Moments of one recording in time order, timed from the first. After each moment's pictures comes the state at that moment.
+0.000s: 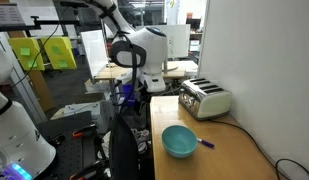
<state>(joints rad) -0.03 0.11 -0.03 -2.52 0.40 2.51 0.50</state>
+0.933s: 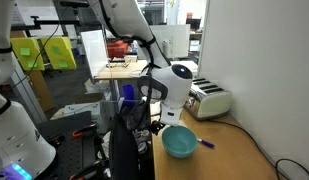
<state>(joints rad) -0.09 0.52 -0.08 -2.25 0.66 2.62 0.67</state>
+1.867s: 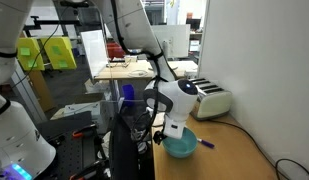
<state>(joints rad) -0.11 0.66 -0.10 -2.15 0.68 2.62 0.67</state>
